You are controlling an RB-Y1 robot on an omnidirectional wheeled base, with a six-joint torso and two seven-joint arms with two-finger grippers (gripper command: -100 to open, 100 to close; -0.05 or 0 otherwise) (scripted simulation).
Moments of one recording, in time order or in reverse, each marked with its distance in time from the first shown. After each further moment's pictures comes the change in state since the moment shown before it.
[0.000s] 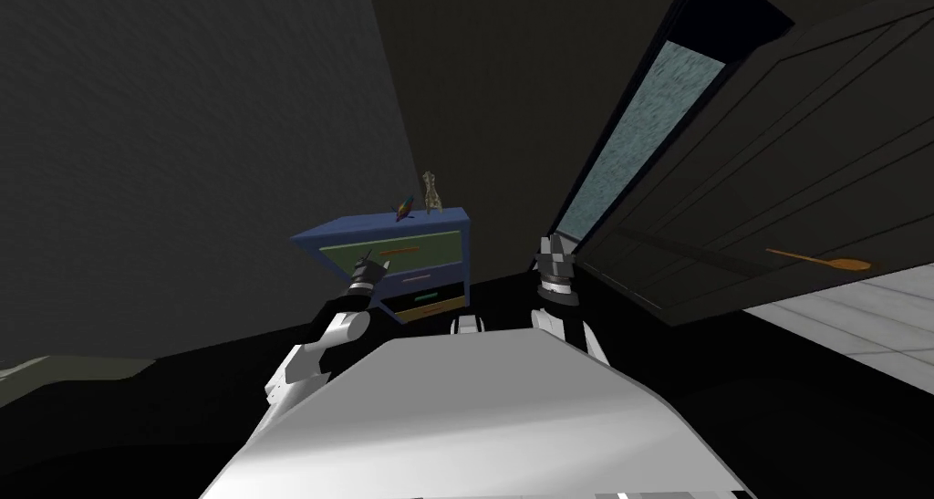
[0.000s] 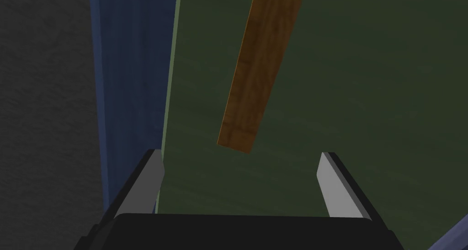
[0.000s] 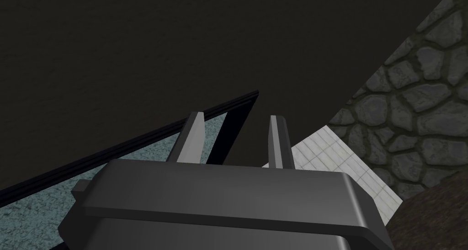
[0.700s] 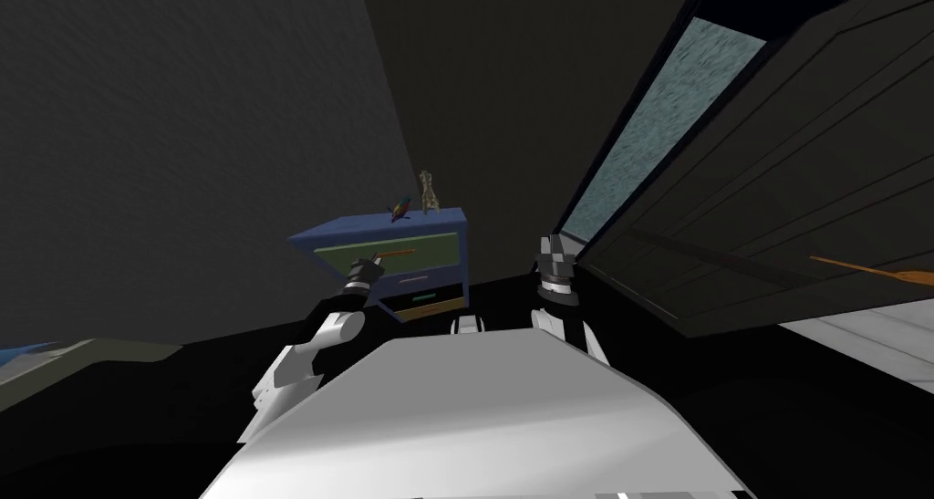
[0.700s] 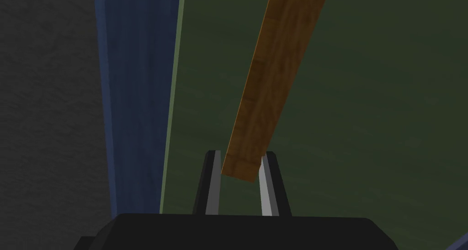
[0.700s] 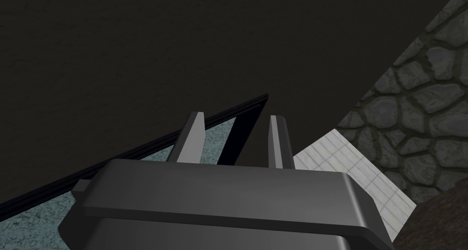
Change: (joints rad) left arm 0.009 0.022 0.028 -0.028 0.033 0.048 0.008; right arm 0.000 0.000 0.000 0.000 0.000 0.000 0.000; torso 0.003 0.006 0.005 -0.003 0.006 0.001
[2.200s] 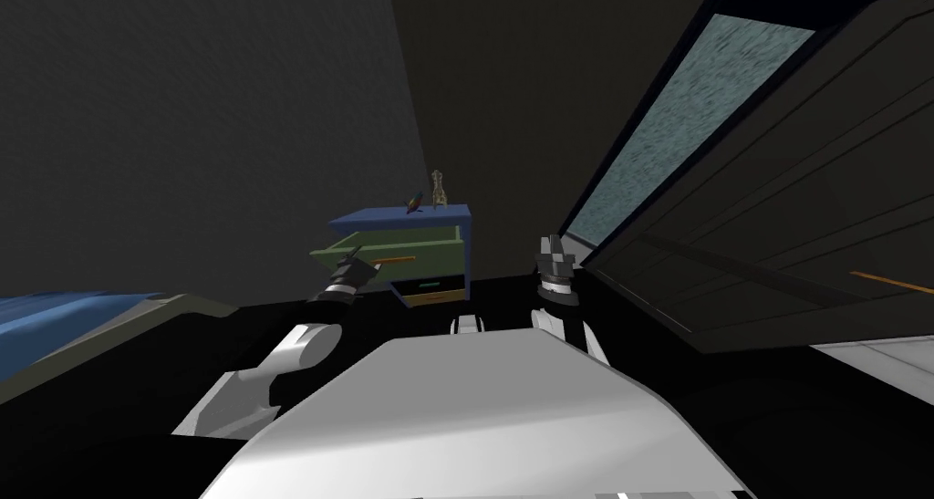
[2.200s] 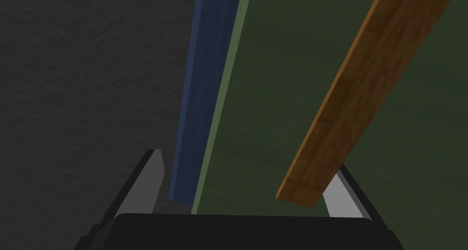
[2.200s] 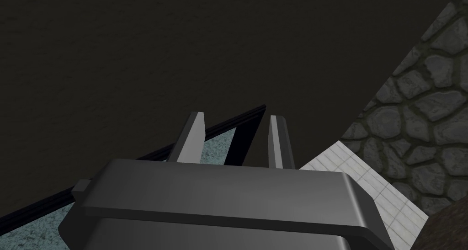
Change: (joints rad) left arm 0.140 0.058 0.076 -0.235 0.093 0.122 0.041; right arm 0.000 0.000 0.000 0.000 0.000 0.000 0.000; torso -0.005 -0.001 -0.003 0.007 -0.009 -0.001
